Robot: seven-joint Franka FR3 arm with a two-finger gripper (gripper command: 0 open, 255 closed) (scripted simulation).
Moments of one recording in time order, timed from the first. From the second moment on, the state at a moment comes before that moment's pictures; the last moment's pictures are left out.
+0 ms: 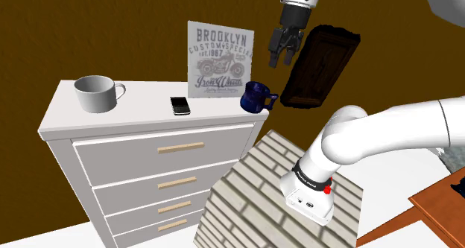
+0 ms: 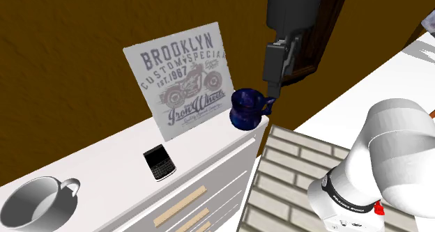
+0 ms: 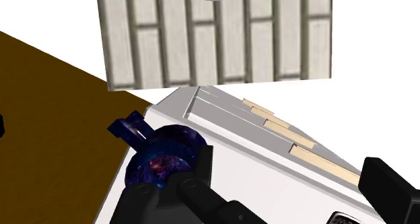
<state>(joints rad) 0.00 -0.79 -0.01 -2.35 0.08 1.43 0.11</state>
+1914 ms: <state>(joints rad) 0.02 0.04 0.28 -2.17 0.07 2.21 0.61</state>
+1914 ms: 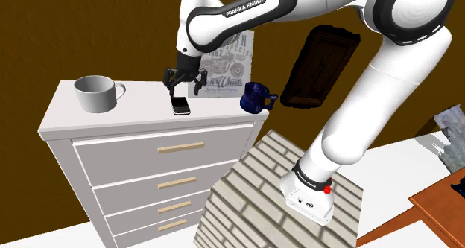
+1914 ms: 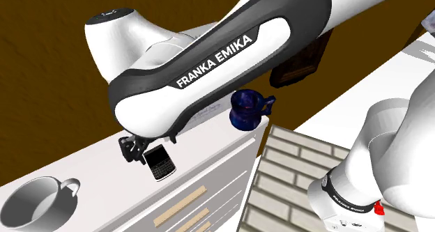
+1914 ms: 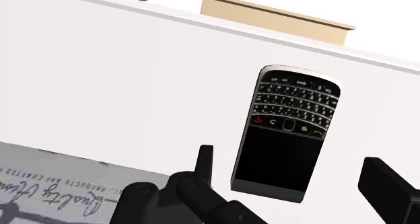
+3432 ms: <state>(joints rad) 0.02 0.14 0.28 -2.17 0.03 2.33 0.65</state>
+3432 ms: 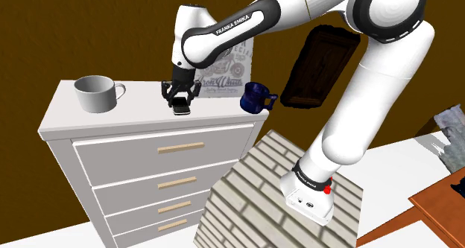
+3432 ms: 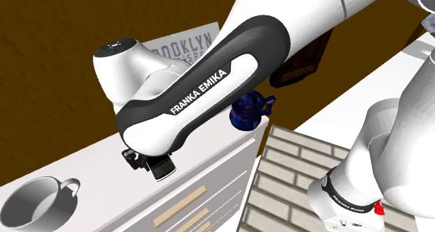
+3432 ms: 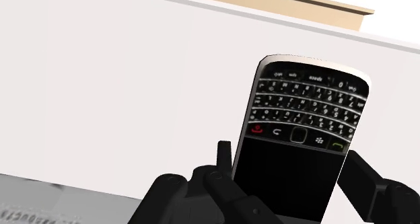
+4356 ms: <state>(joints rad) 0.02 0.07 0.28 -2.12 0.05 2.20 0.64</state>
